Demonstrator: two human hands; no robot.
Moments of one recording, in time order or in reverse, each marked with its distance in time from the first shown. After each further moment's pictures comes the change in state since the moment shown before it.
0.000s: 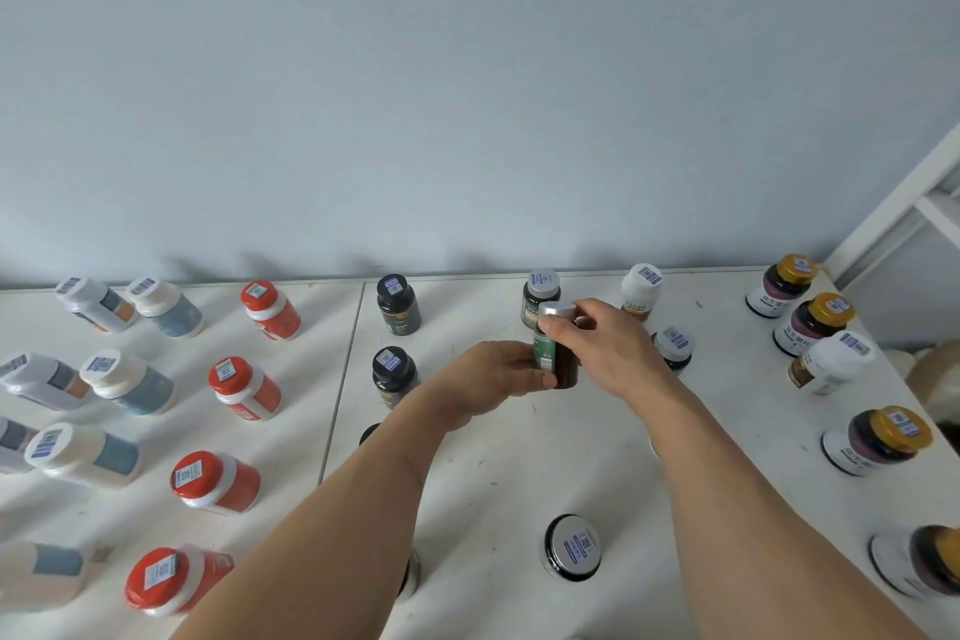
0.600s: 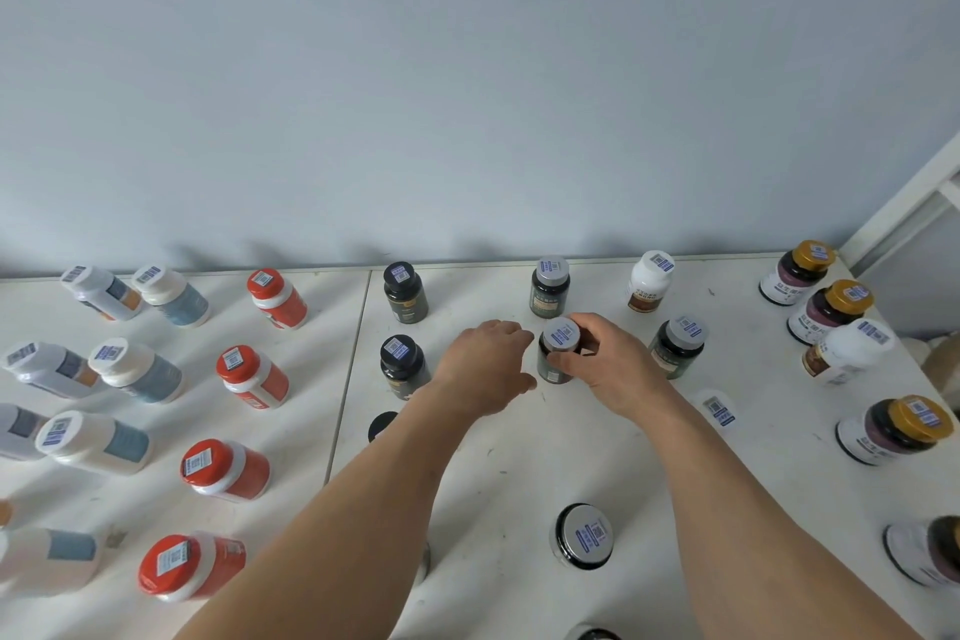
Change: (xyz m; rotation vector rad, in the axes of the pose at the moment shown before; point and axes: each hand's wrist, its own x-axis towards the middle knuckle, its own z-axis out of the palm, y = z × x) left_hand 0.010 -0.006 -0.003 1.198 0.259 0.232; right_hand 0.004 0.040 0.024 0.037 -0.074 -0.020
